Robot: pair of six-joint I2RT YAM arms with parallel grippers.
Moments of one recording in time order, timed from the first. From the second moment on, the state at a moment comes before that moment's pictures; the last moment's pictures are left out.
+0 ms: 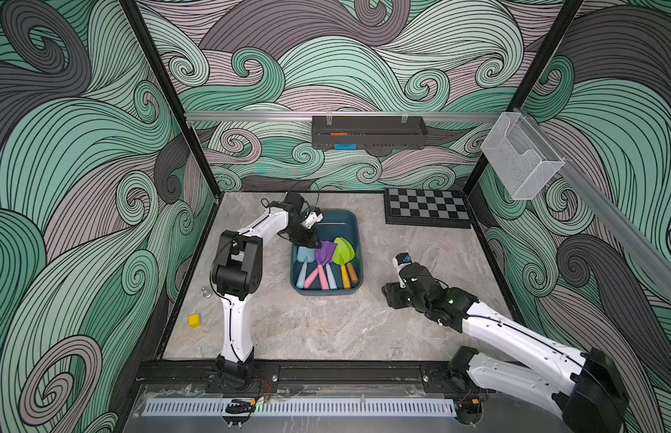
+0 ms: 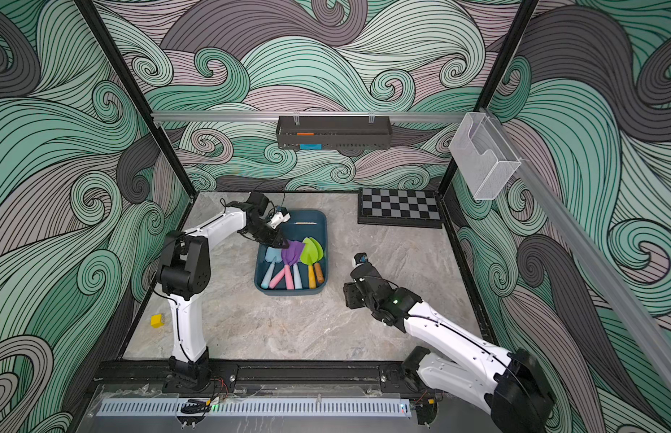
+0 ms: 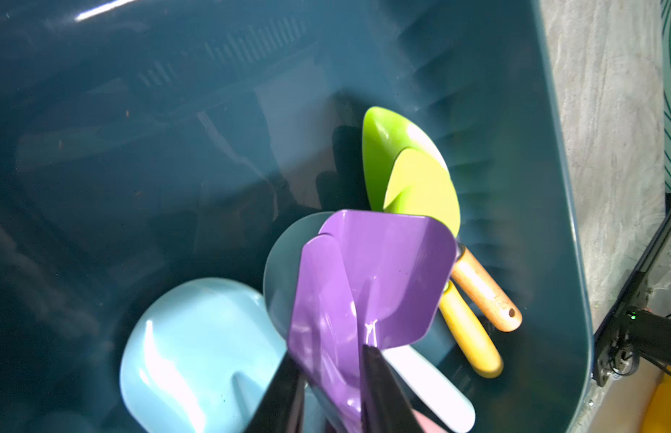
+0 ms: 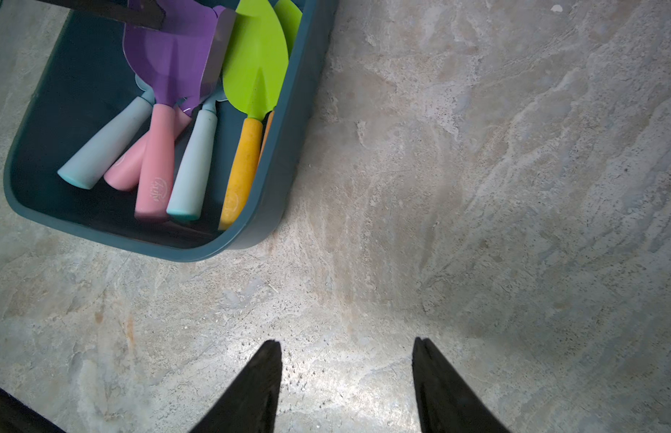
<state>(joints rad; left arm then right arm) -0.26 2.08 1.64 -0.88 0.48 0.15 0.73 1.01 0.63 -0.52 0.16 0.51</state>
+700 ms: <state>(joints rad) -0.08 1.27 0.95 -0.43 0.03 -0.09 0.31 1.01 0.65 -0.38 0.05 0.30</state>
